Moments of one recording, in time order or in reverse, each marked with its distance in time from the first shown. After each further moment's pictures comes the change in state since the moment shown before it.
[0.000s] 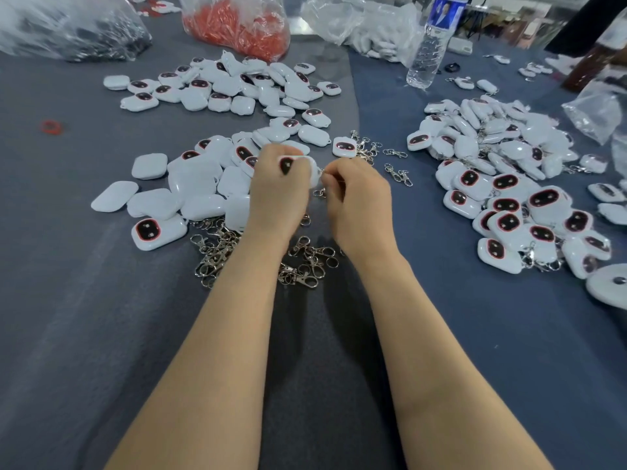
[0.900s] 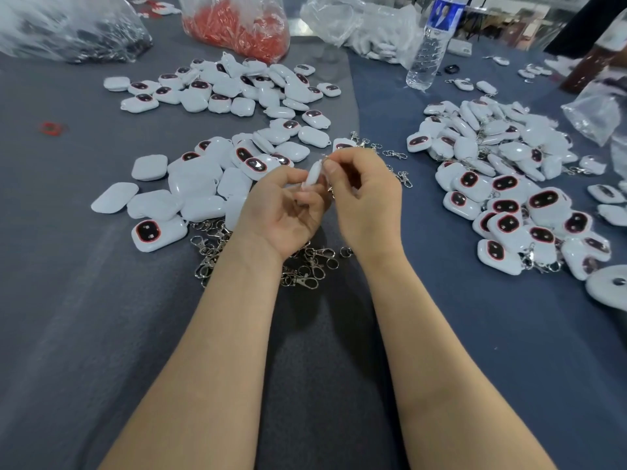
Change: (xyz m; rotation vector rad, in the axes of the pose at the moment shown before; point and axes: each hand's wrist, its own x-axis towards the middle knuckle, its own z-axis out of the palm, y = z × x) left_hand -0.001 0.001 -0.010 -1.139 -0.397 -0.747; right_hand -0.001 -0.003 -0.003 0.372 0.145 0.056
